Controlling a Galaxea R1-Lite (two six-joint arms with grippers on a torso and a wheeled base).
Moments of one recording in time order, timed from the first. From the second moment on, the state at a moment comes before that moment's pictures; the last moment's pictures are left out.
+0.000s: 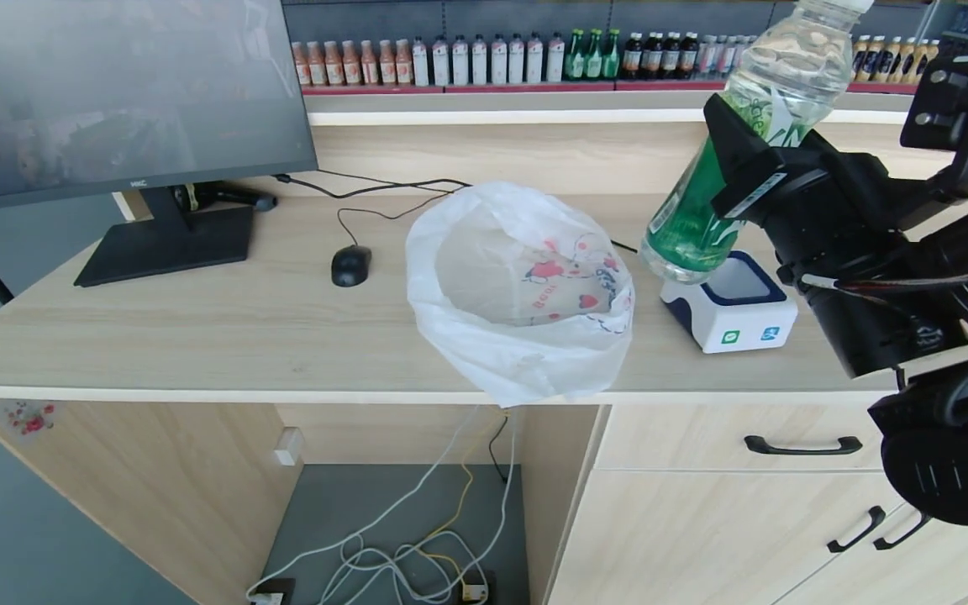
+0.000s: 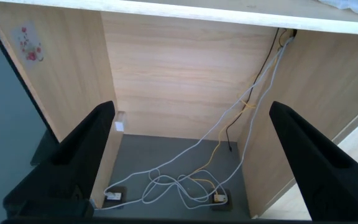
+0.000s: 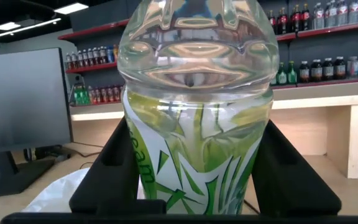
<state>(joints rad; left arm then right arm) 0.00 0.00 0.00 0.00 0.00 0.00 0.50 1.74 -0.83 -1.57 -0.20 -0.05</state>
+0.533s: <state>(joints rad) 0.00 0.00 0.00 0.00 0.00 0.01 0.48 1.76 -0.83 -1.56 -0.20 -0.08</state>
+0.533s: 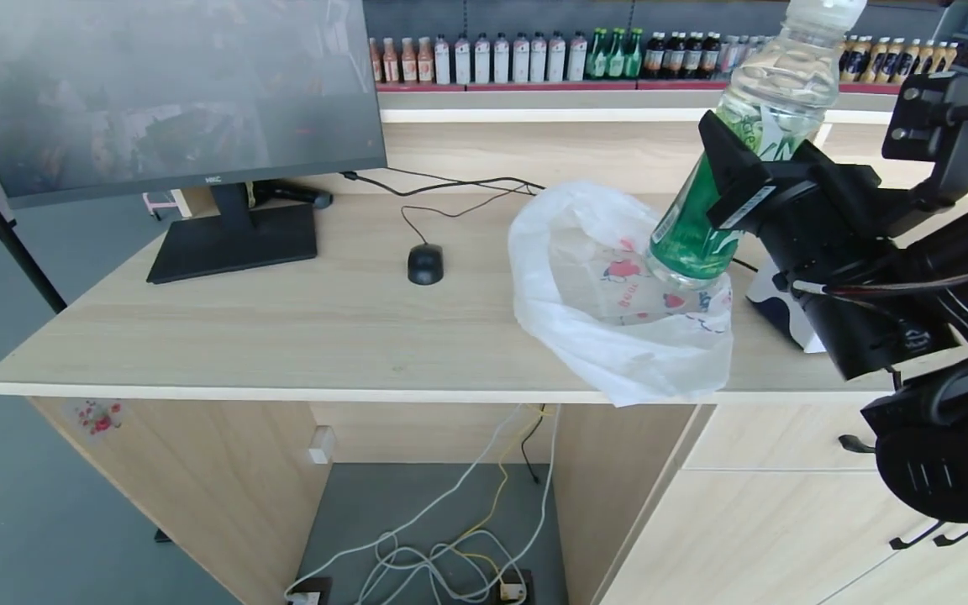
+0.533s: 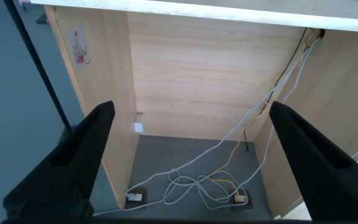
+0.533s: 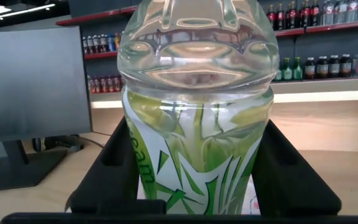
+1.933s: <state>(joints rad) 0.00 0.00 0.00 0.00 0.00 0.00 0.44 2.05 -1.28 -1.21 -0.14 -0.08</state>
